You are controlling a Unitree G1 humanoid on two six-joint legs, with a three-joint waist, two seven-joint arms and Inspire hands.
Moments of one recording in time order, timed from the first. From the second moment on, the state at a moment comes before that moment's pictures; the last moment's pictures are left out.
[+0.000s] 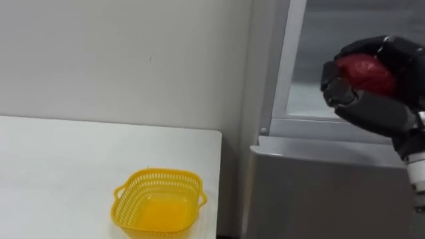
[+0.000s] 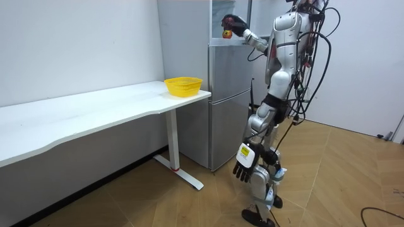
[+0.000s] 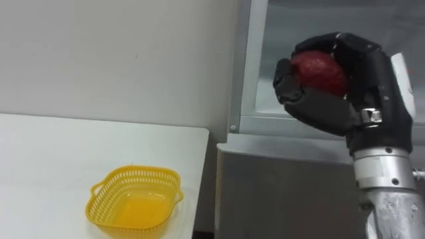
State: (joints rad) left arm 0.28 0.22 0.03 1.07 0.42 0.09 -0.09; right arm -0.29 -0.44 -0.07 -0.32 0.18 -0.05 -0.27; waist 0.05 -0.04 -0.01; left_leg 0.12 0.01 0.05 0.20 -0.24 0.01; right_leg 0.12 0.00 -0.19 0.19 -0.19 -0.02
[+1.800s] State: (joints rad) left arm 0.17 0.30 -0.10 1.09 0.43 0.06 -0.22; right arm -0.48 -0.40 0.38 0.18 -0.44 -0.04 0.01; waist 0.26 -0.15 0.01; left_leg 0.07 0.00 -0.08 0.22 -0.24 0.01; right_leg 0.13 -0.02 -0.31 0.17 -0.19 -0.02
